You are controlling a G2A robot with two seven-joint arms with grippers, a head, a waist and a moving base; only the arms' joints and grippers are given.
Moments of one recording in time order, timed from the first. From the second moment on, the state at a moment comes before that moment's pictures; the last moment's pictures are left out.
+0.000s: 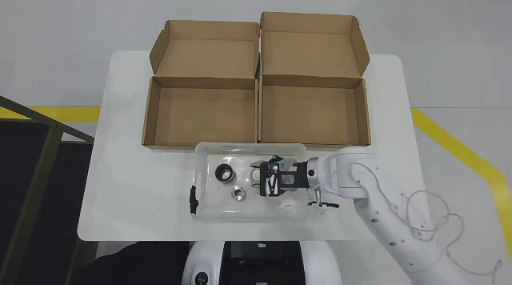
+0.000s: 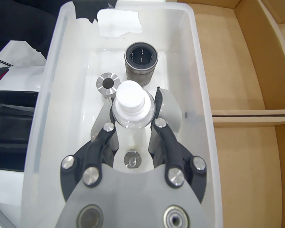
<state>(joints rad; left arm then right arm) -0.39 -0.34 -0.21 -1.15 3.07 0.45 0.08 -1.08 -1.16 1.00 -1.76 -1.27 -0.99 0.46</state>
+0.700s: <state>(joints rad) -0.39 -0.34 -0.21 -1.15 3.07 0.45 0.08 -1.12 -1.13 1.11 -1.91 -1.11 -0.96 0.33</state>
